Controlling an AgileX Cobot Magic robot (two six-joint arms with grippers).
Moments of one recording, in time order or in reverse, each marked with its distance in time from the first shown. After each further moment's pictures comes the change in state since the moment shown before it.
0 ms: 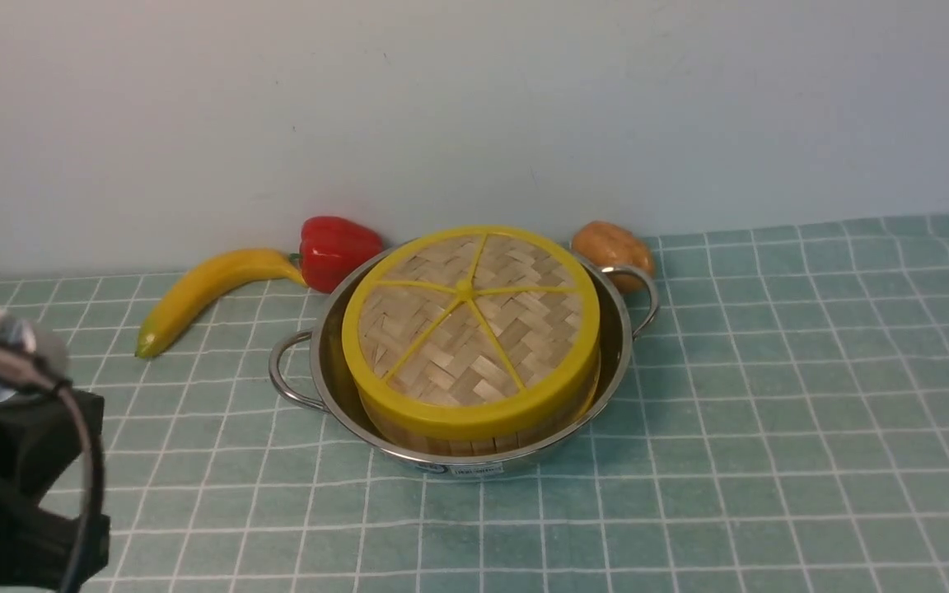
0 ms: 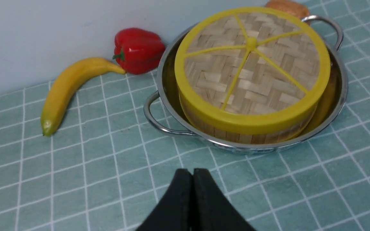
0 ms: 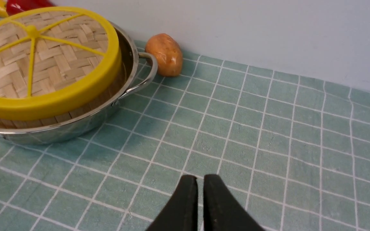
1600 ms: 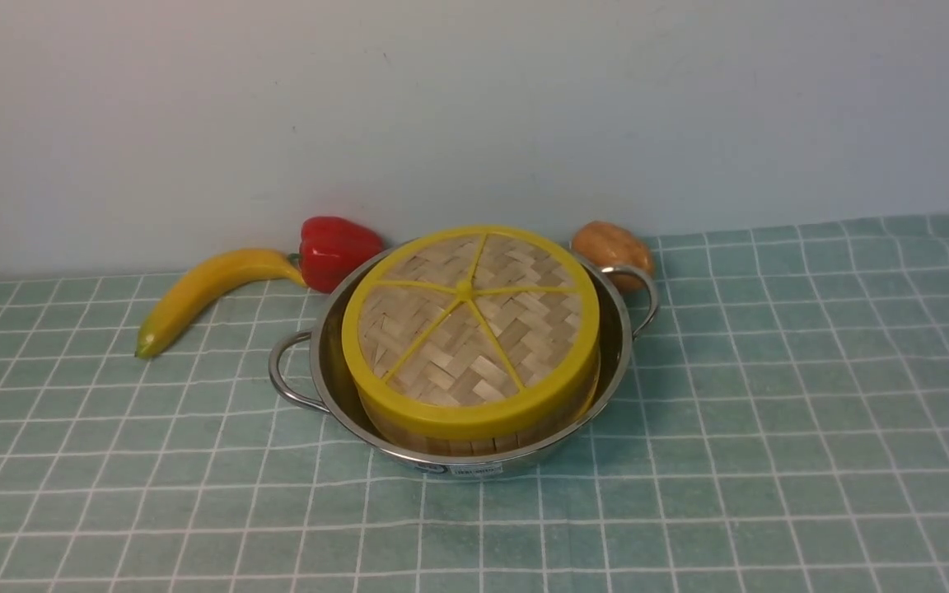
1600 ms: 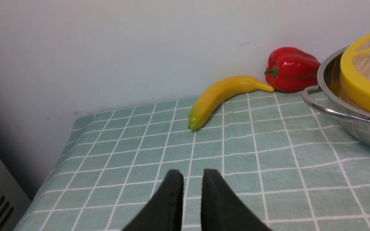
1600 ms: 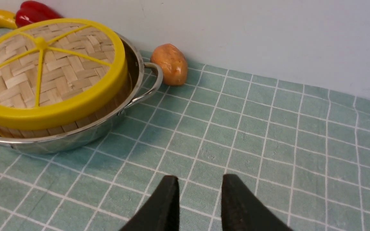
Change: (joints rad) right arm 0.000 0.000 0.000 0.005 -0.027 0.003; left arm 0.525 -0.604 0.685 0.113 -0.444 0.082
